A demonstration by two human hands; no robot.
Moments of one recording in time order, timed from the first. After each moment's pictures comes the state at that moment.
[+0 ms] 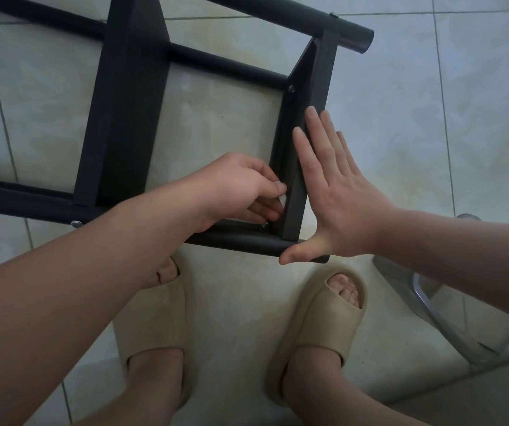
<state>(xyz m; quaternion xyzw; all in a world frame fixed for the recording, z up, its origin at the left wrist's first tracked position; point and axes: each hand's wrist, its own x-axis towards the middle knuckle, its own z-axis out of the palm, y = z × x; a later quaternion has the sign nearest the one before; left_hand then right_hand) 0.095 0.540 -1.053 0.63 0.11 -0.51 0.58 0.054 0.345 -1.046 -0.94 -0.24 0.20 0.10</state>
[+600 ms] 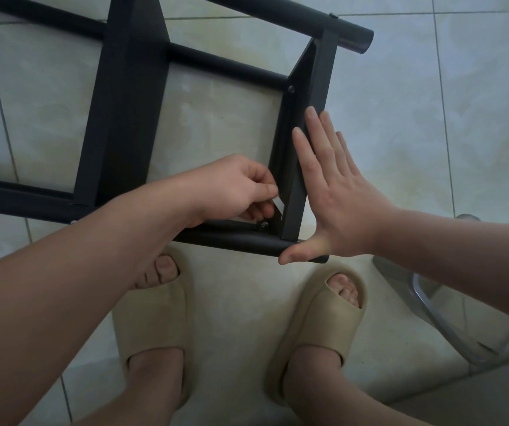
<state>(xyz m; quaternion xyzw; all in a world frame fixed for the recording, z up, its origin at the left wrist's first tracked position) 0.099 0.548 -1.054 0.69 0.00 -0.52 0.51 0.055 0.347 -1.042 -0.94 -0.24 0.21 0.09</state>
